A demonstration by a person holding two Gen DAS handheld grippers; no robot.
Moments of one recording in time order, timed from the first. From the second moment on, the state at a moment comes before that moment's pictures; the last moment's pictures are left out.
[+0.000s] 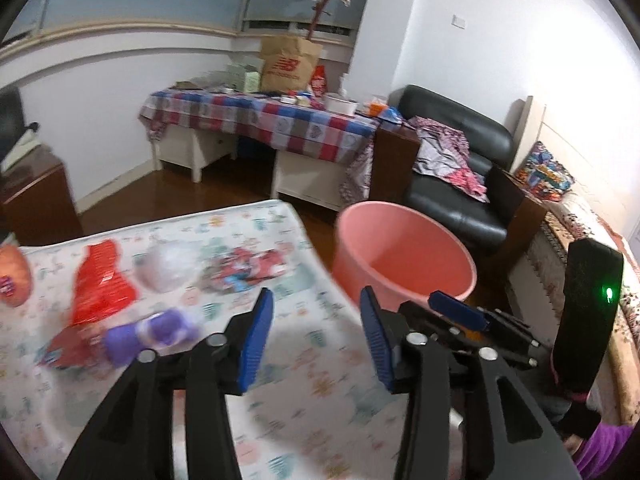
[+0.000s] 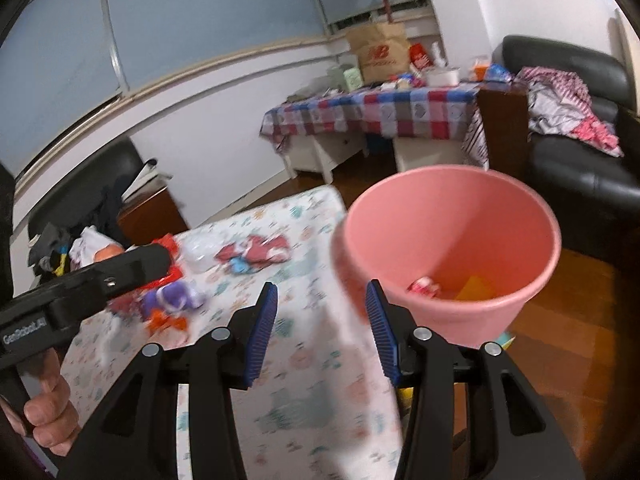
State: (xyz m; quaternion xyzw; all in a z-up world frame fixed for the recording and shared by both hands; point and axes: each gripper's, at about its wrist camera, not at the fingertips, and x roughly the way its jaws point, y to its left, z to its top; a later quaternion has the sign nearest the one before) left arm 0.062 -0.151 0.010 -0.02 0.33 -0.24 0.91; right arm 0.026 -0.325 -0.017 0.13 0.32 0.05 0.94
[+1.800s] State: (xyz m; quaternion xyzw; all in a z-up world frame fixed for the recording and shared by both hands) left arm 0.070 -0.035 -0.070 -0.10 0.43 -0.18 0.88; right arm 0.166 -0.237 -0.040 -0.06 0.40 0.18 0.90
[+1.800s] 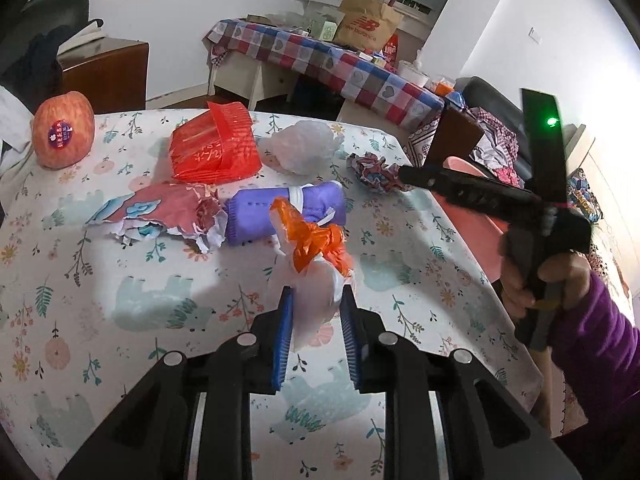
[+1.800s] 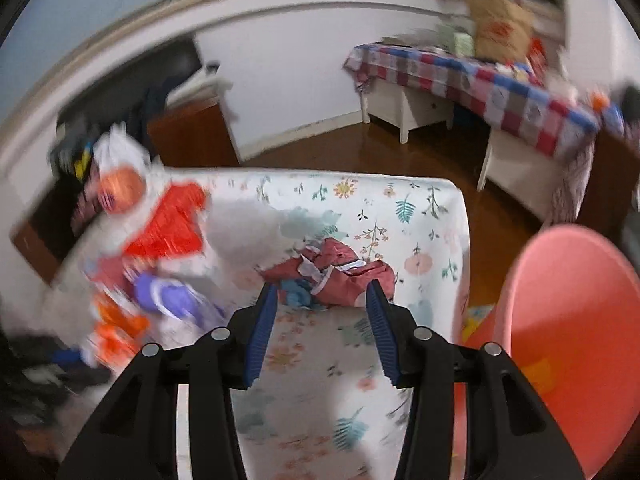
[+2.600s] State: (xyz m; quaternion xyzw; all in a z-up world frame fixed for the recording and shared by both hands) left arm 0.065 -0.032 -0.058 -0.11 0.41 -0.17 0.89; right arm 0.141 -0.247 -0.034 -0.04 0.40 0.24 0.88
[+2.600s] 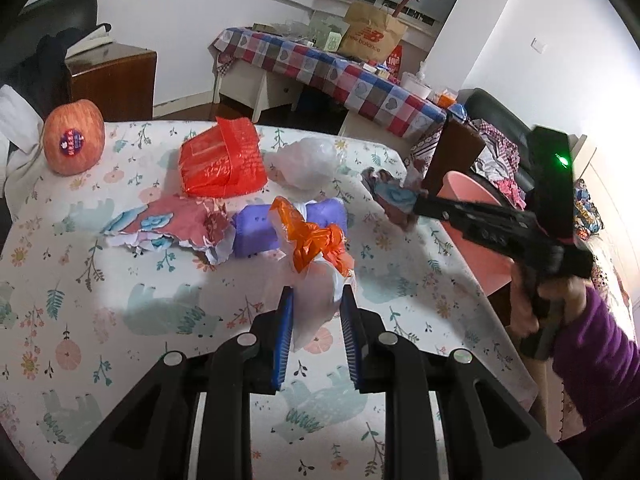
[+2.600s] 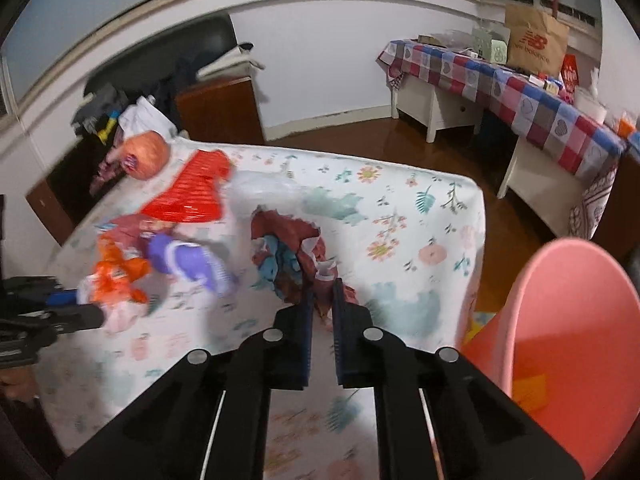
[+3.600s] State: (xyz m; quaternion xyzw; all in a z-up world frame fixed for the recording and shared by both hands) left arm 0.057 -0.127 0.025 -0.07 0.30 -0.24 0.92; right arm 0.040 -0.325 0.019 0.13 0.32 0.16 0.93
